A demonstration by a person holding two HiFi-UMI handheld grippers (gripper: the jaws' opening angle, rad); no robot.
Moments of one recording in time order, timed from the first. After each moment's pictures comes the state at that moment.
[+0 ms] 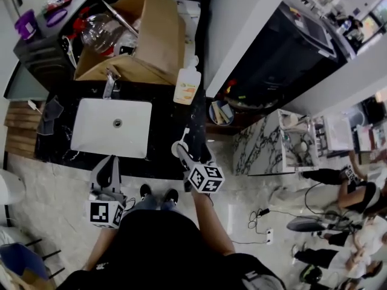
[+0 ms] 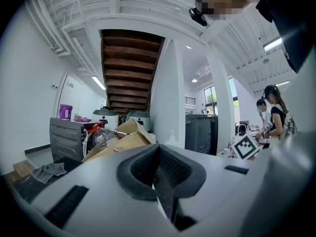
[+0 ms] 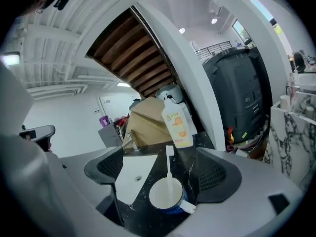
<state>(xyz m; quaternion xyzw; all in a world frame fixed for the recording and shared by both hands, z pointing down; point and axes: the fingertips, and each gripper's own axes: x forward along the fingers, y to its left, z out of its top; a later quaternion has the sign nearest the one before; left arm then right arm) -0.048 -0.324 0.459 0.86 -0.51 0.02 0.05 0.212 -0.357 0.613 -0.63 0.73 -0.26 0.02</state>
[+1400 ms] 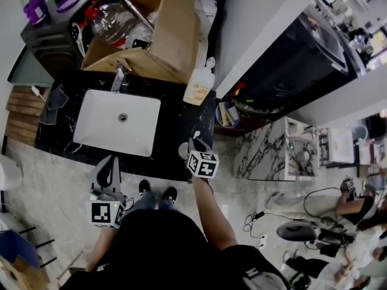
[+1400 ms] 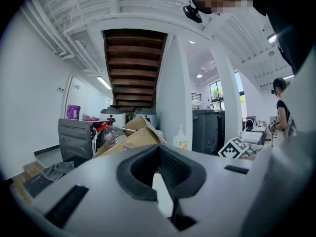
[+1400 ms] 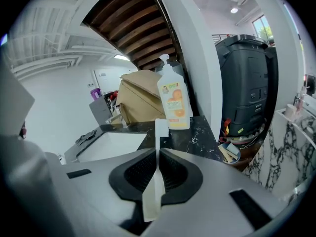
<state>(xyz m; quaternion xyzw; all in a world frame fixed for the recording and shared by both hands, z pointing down) -0.077 -0.327 0.481 0.84 -0.54 0.05 0.05 0.206 -0.404 0.692 -0.62 0.71 -0.30 -0.14</state>
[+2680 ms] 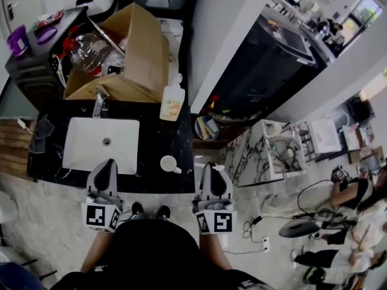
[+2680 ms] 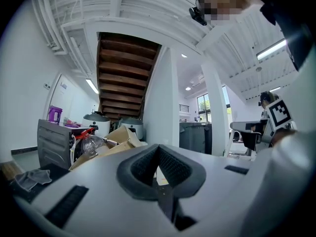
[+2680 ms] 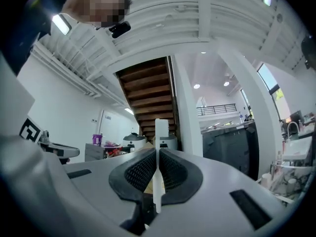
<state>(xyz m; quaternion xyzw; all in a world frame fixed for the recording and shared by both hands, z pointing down) -0.023 -0.345 0.433 0.88 -0.47 -0.02 0.03 0.242 -0.271 0.402 -0.71 0.70 0.04 0.06</state>
